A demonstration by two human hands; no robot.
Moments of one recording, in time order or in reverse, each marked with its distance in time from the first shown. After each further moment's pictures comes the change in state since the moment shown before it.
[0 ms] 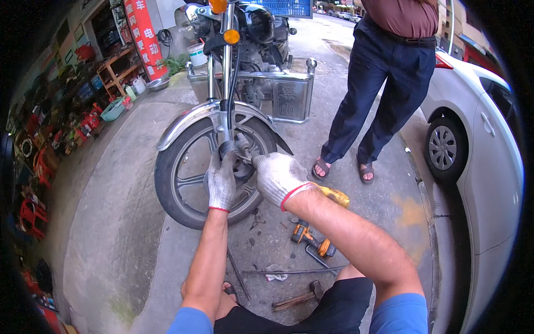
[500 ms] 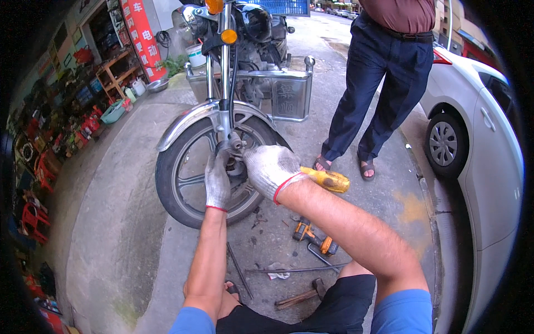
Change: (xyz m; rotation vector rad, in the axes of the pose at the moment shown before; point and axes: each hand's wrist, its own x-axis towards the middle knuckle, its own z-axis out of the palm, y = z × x) left_hand 0.006 -0.008 -0.007 -0.213 -0.017 -0.049; right_hand 0.004 -0.016 -0.021 -0.049 -0.026 -0.017
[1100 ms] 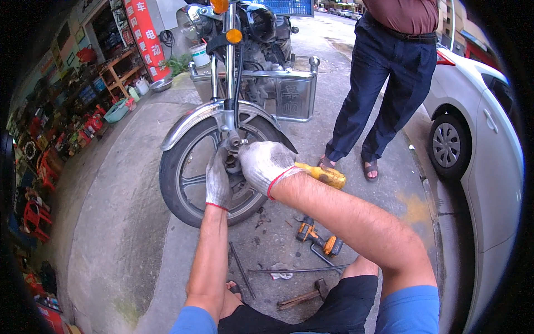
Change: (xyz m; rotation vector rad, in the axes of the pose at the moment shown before) left_hand 0.007 0.000 -0.010 -0.044 0.017 -0.134; right_hand 0.021 -0.014 0.006 -0.106 0.036 -0.052
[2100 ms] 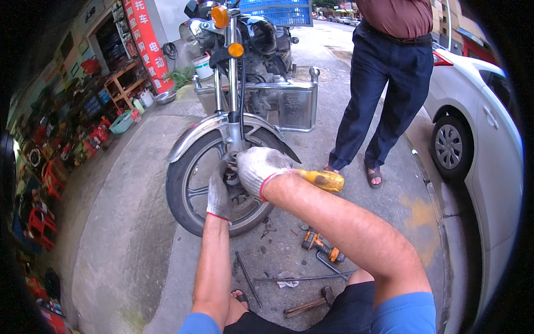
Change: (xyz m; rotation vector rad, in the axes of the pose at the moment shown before) left_hand 0.001 0.004 -0.013 -0.171 -0.040 -0.225; right_hand 0.010 -0.005 -0.016 0.037 -0.127 -0.034
